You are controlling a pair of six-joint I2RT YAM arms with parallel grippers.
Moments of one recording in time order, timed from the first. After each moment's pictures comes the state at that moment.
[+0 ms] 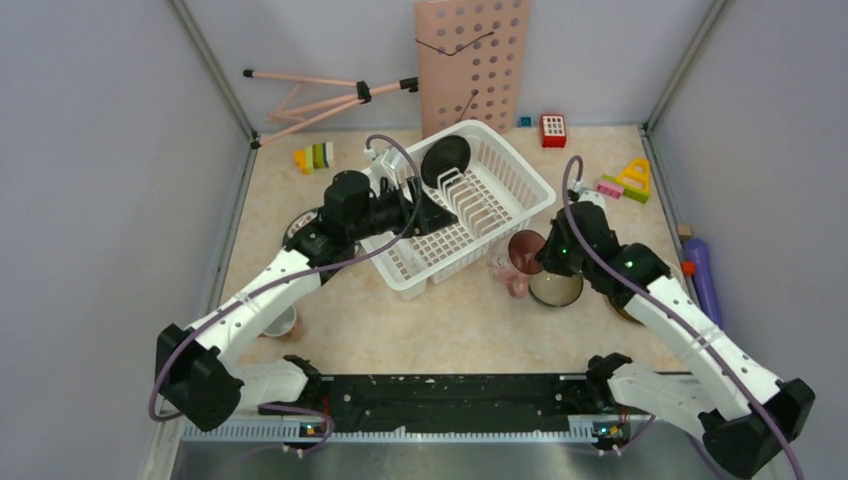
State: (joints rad) left arm -0.58 1.21 1.03 -0.07 0.41 -0.75; right arm 0.56 0.98 0.93 -0.79 0.23 0.68
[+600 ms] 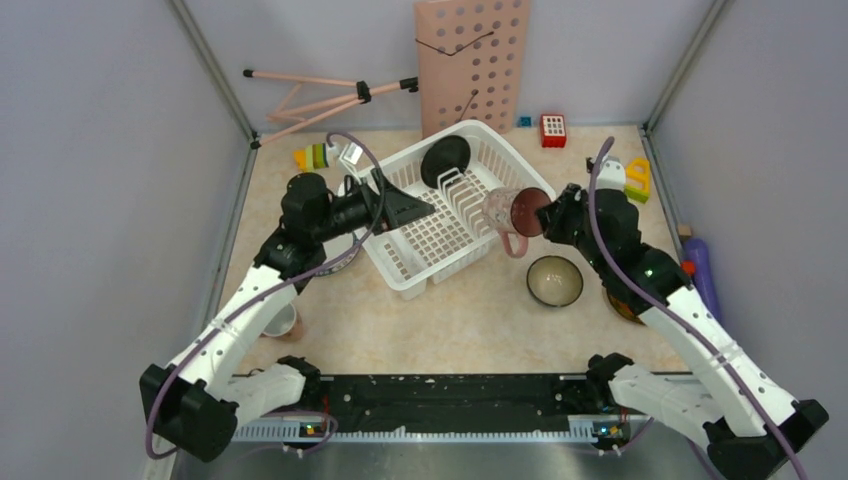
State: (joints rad) left arm -0.45 1.09 0.98 -0.01 0.62 -0.91; right arm 0.56 0.88 1.03 -0.56 0.30 0.53
